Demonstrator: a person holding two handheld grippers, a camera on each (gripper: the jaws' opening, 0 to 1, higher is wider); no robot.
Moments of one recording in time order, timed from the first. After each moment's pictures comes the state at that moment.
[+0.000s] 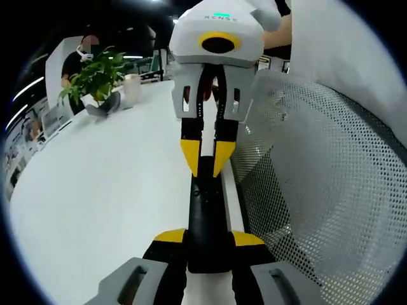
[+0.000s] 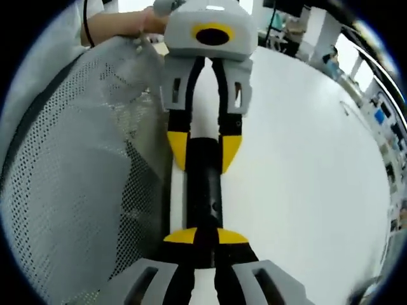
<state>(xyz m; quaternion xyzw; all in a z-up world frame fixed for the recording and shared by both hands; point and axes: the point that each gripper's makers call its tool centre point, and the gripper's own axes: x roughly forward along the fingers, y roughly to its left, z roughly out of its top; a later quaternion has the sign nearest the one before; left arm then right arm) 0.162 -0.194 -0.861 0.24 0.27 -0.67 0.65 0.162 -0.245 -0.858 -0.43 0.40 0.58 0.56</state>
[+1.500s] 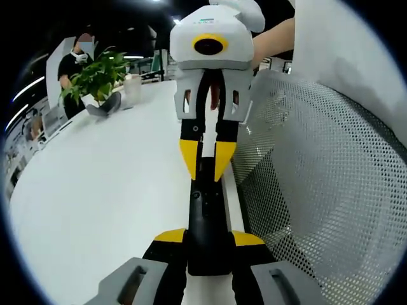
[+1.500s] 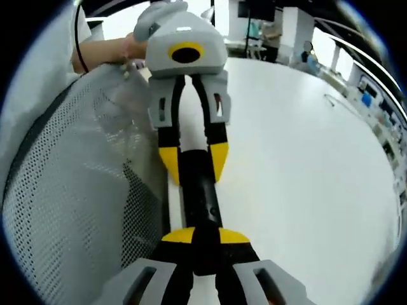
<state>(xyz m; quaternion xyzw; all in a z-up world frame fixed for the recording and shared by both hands) 0.162 -0.195 -0.861 0.25 0.27 -0.67 0.65 0.163 -0.239 -0.856 -0.34 0.39 0.59 0.61</state>
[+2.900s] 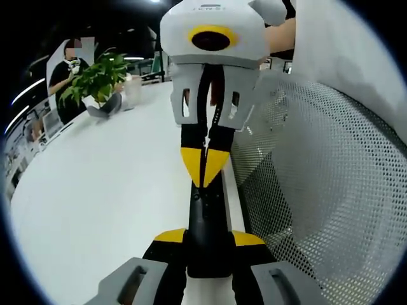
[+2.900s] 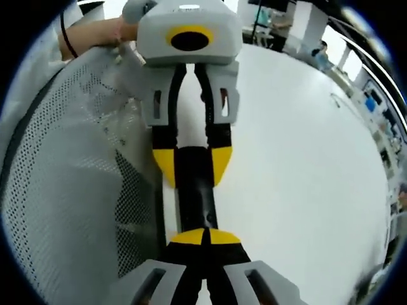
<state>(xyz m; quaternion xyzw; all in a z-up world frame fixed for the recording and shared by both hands) 0.163 -0.197 -0.861 0.25 0.26 -0.67 0.65 0.167 -0.230 -0.858 -0.40 0.40 0.55 0.62</state>
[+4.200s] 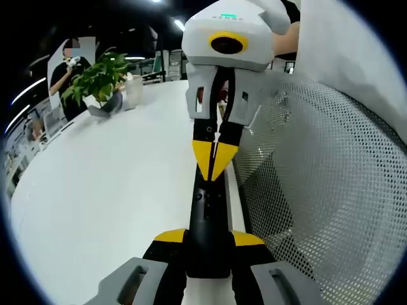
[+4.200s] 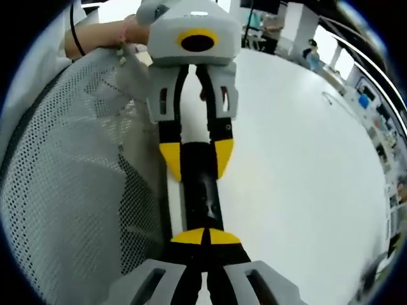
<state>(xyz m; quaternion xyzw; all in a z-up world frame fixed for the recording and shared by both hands) 0.163 -0.197 -0.861 0.24 0.27 -0.66 0.66 0.161 -0.240 -0.857 -0.37 0.39 0.56 0.63</state>
